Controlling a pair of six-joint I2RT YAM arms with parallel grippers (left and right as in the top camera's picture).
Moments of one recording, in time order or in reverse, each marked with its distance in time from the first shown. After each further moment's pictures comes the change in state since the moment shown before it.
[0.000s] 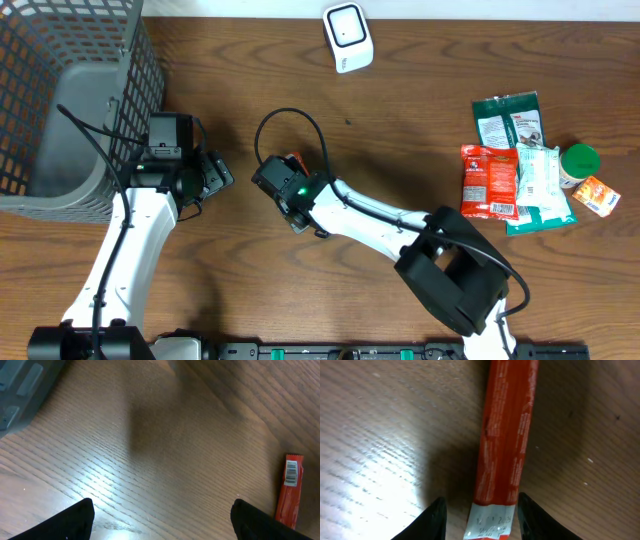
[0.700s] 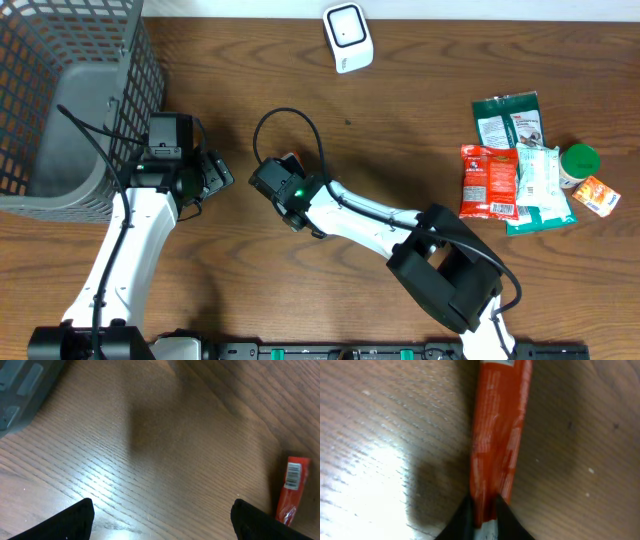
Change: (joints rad) left arm 0.000 0.000 0.000 0.000 0.000 0.000; right arm 0.006 0.032 0.005 0.035 0.041 0.025
